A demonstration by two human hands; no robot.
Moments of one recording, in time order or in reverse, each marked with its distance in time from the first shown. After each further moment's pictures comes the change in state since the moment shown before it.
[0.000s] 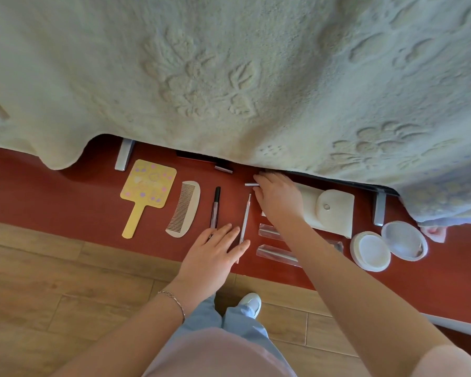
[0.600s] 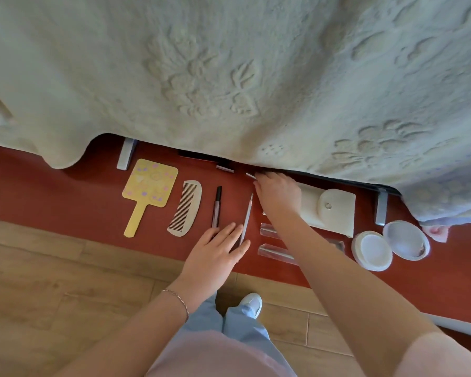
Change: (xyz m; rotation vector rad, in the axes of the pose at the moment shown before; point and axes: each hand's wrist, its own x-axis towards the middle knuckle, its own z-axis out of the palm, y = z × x) left_hand 0.002 -0.001 0.005 0.020 0.007 0.036; right_hand 0.010 -0.013 -0.004 -0.101 -0.160 0.163
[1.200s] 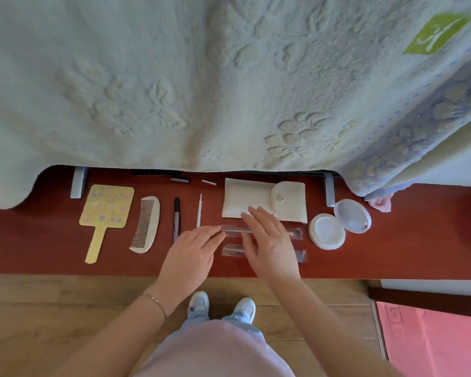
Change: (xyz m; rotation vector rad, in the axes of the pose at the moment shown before) left_hand 0.027 0.019 -0.017 -0.129 0.017 0.003; right_hand -0.129 0.031 -0.050 0.316 0.174 0.018
